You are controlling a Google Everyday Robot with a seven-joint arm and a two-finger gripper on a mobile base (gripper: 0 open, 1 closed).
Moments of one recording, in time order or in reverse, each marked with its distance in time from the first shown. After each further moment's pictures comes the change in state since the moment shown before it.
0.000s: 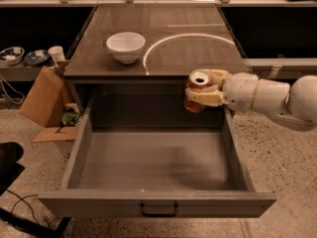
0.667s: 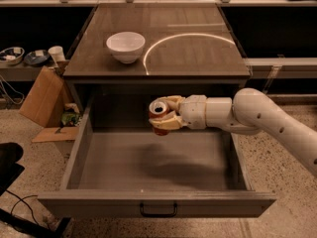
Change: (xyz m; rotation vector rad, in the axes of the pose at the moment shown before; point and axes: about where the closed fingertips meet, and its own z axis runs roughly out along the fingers) arm 0.080 0.080 0.105 -0.236 0.093 -0.059
